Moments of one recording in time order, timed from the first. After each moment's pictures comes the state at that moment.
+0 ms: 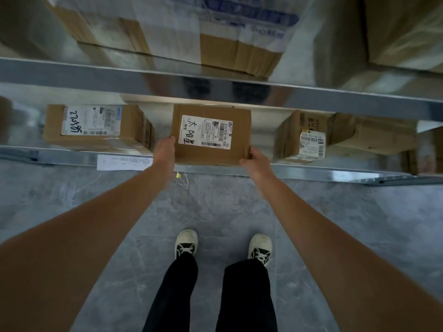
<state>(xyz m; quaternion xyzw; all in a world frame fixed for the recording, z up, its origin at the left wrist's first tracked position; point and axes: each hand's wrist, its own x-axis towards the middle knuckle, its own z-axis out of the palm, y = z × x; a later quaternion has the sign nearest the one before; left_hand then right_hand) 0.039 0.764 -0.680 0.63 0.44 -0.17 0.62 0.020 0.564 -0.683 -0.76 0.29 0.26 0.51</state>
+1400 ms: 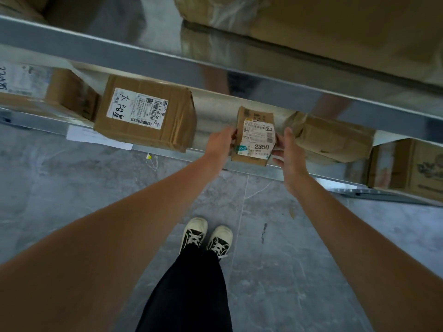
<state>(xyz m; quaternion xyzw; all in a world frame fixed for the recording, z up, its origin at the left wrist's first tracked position) 0.038 0.481 -0.665 0.64 0.33 -0.26 0.64 0.037 0.329 -0.666 -0.72 0.30 0.20 0.58</state>
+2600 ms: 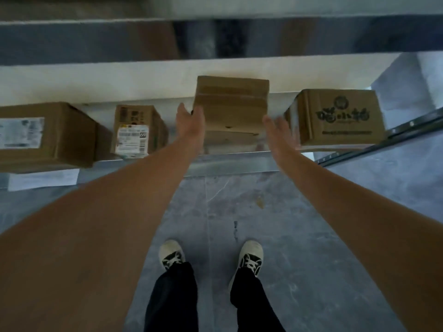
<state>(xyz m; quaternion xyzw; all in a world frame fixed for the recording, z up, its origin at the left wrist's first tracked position) 0.061 0.273 -0.683 0.76 0.30 -0.13 0.56 0.016 0.103 -0.686 -0.78 0.33 0.12 0.51</state>
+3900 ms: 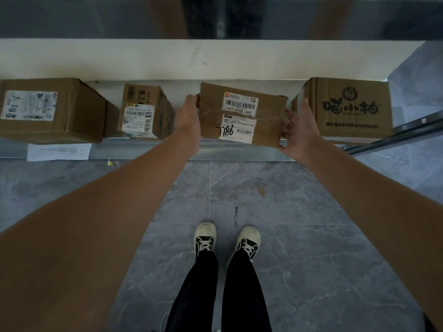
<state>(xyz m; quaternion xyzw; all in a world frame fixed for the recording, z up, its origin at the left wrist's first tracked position) 0.026 0.272 -0.655 0.64 0.37 -0.16 0.65 0.010 0.064 -0.665 -0.51 0.43 0.21 0.71</state>
